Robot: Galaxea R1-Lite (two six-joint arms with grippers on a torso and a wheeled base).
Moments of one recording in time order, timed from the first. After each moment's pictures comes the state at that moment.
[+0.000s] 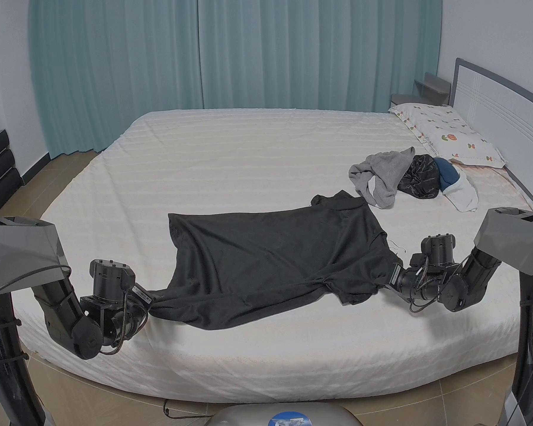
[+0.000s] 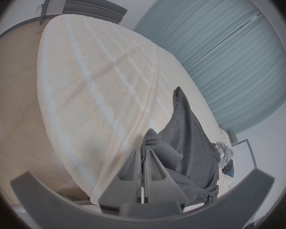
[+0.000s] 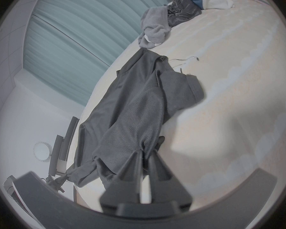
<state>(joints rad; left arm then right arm) -0.21 2.14 -0.46 -0.98 0.21 -1.10 0.12 2.40 -0.90 -0.86 0.35 0.64</state>
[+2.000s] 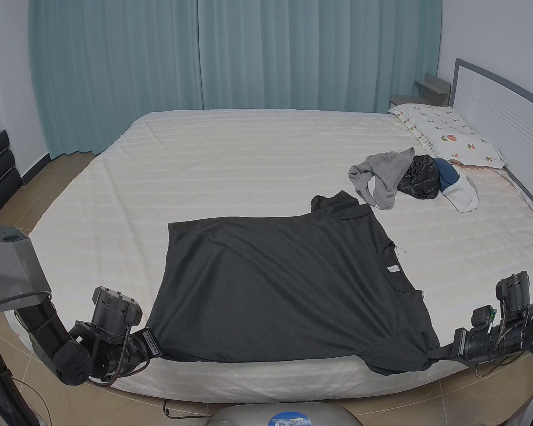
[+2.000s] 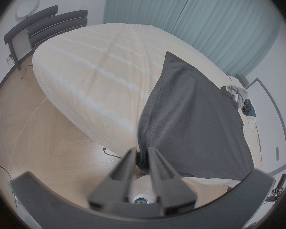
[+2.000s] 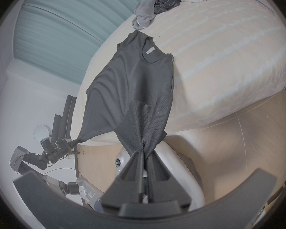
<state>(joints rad) -0.35 1.97 -0.29 -0.74 0.21 -0.80 0.01 1.71 -0.18 -0.54 0.48 0.42</state>
